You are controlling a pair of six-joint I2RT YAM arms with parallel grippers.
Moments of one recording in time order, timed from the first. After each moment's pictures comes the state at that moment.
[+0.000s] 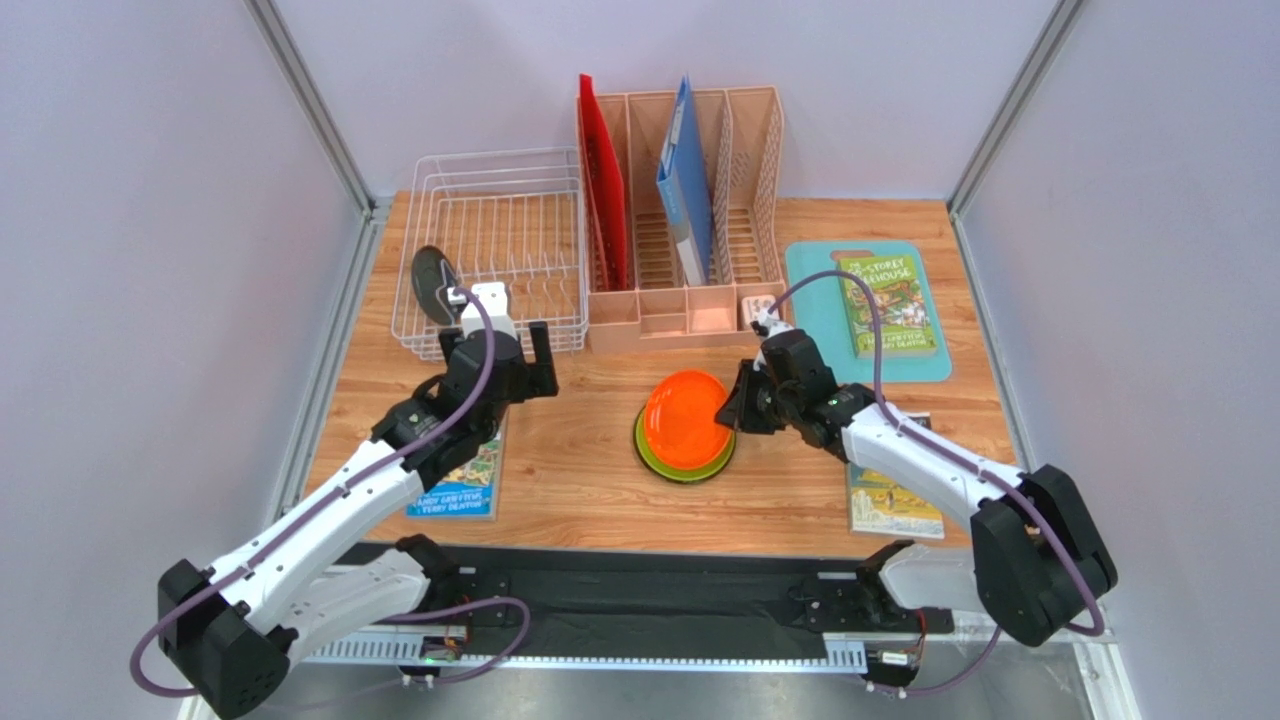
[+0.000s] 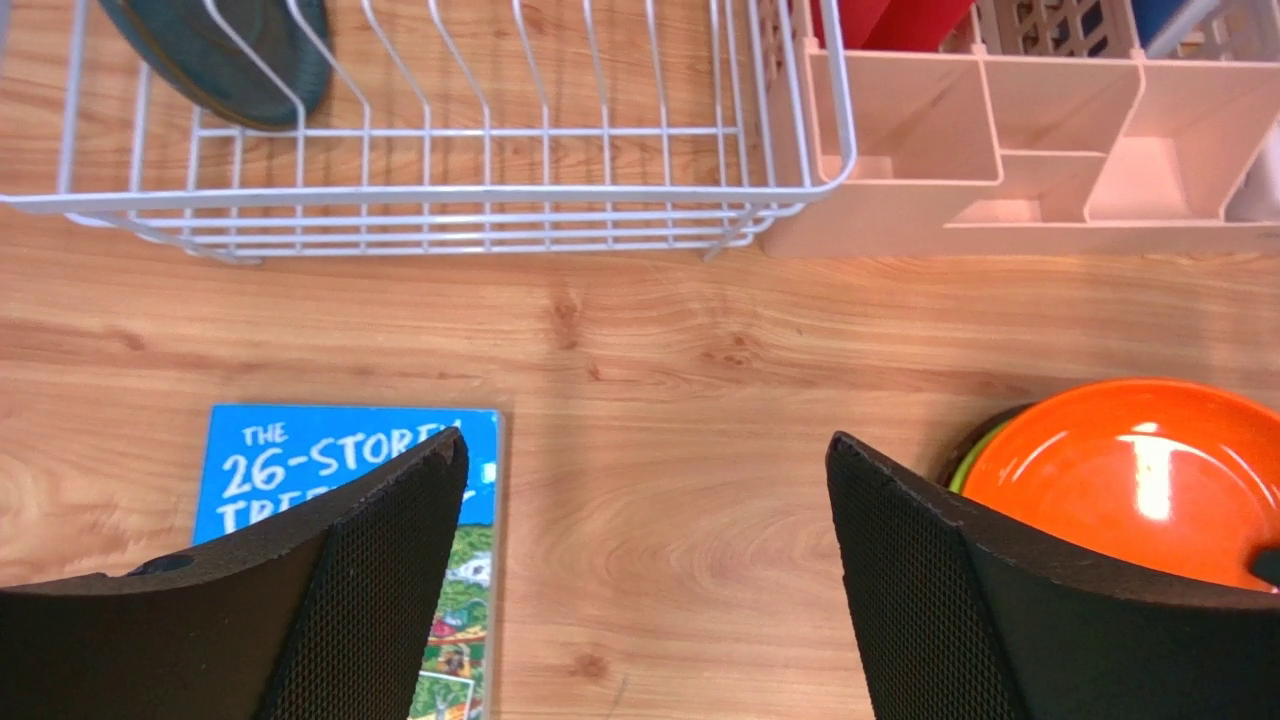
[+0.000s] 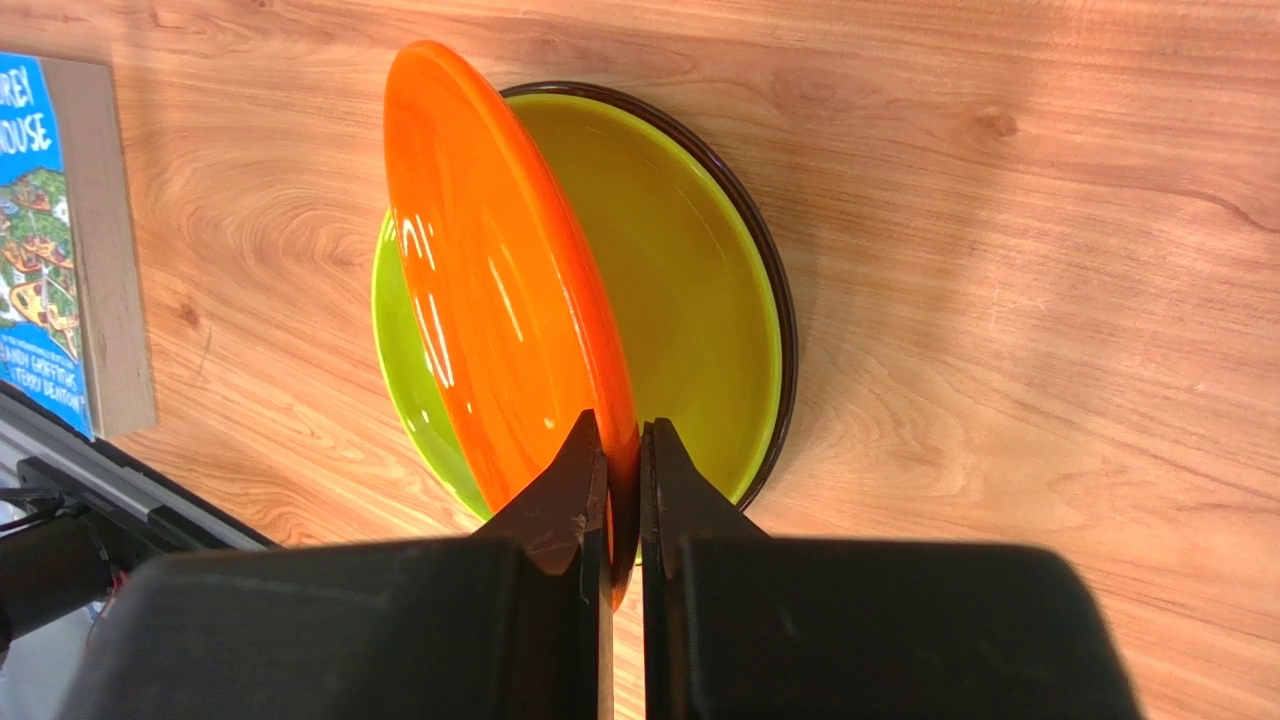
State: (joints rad) left arm -0.65 0.94 0.78 -0.39 -0.52 -0.43; right arm 0.55 1.27 0.69 -0.23 -0.13 0.58
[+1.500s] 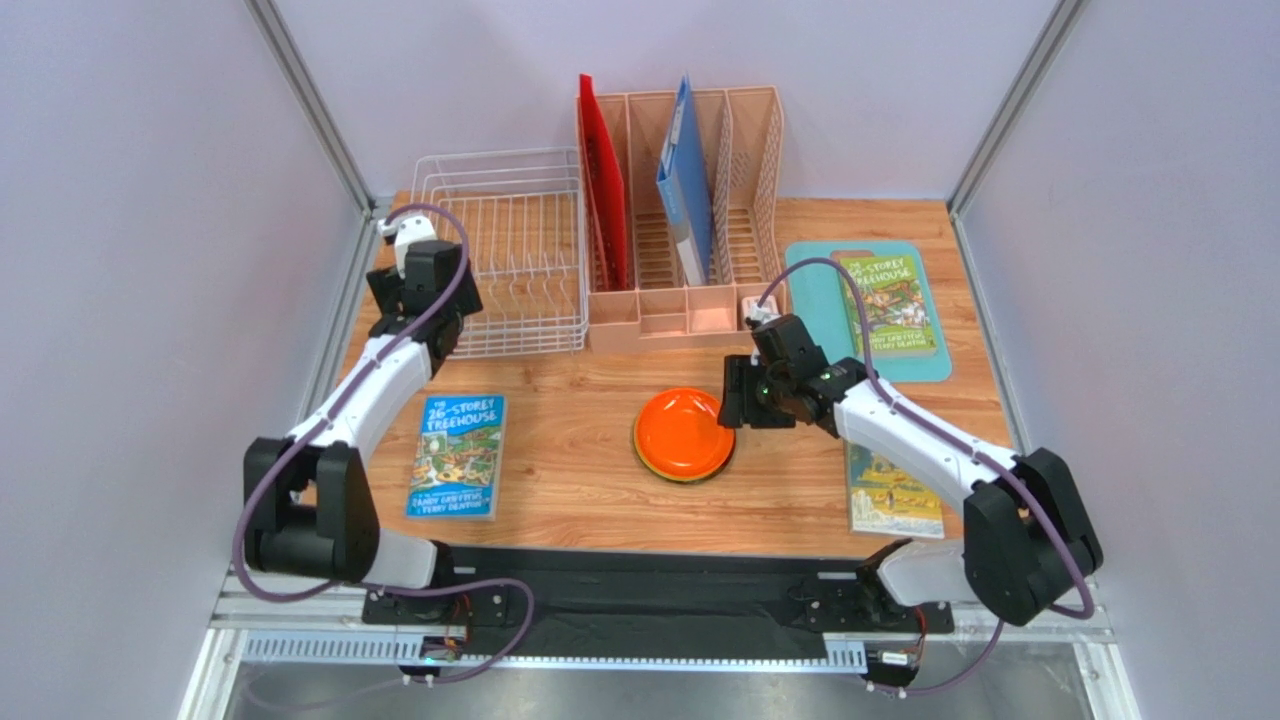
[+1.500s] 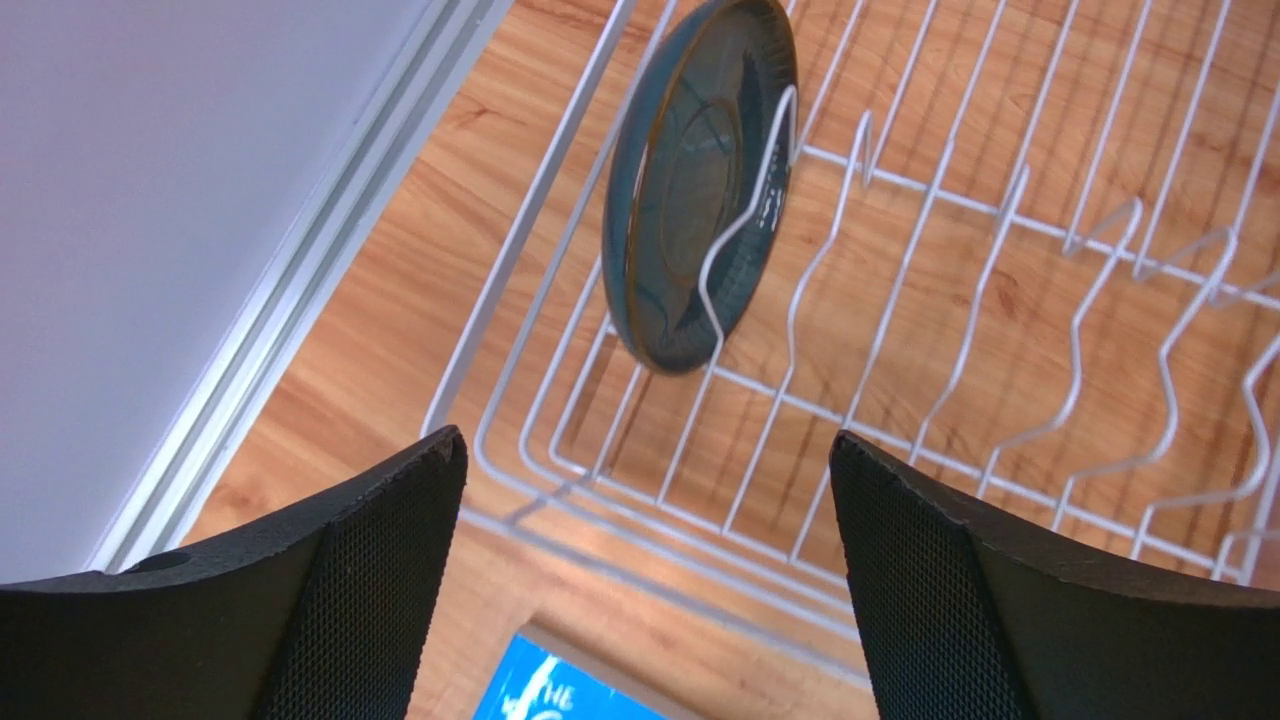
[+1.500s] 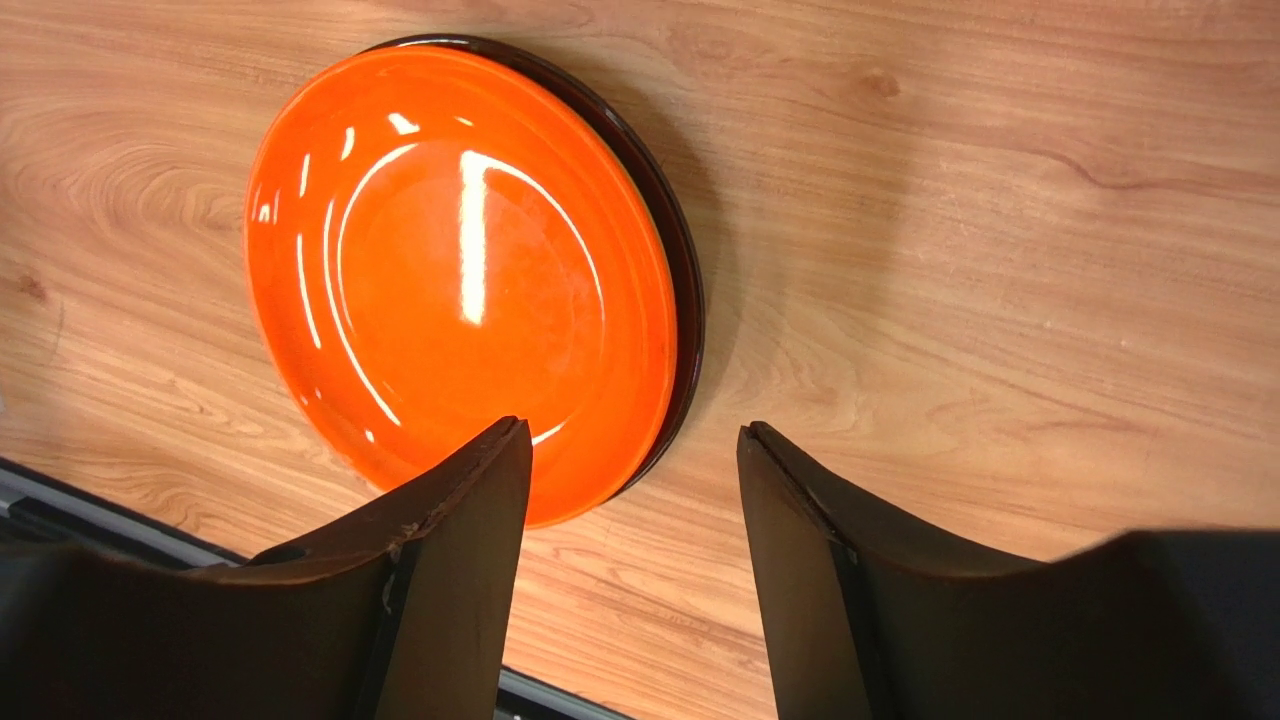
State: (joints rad) left arm -0.13 1.37 0.97 -0.18 -0.55 -0.26; right arm 0.55 1.33 0.83 -0.47 -0.07 0.48
